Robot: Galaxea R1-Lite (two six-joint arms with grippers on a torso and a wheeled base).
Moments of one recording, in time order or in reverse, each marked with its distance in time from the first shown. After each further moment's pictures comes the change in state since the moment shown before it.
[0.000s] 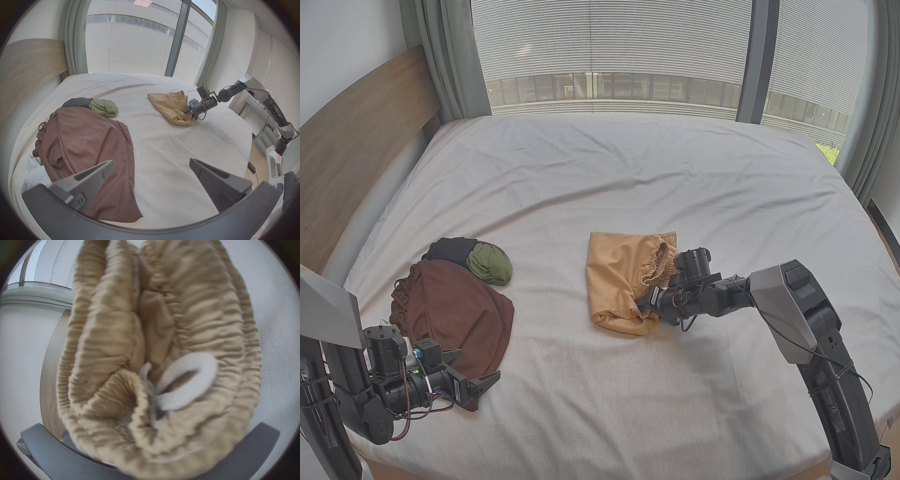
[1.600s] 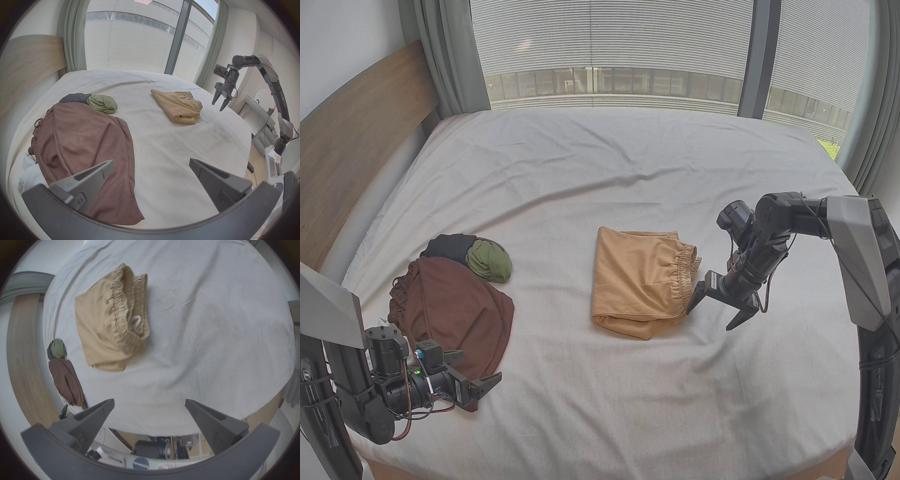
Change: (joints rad) left arm 0.000 0.014 -0.004 -0.001 -0.013 0.000; right arm -0.039 -0.484 0.010 0.953 -0.121 -0.105
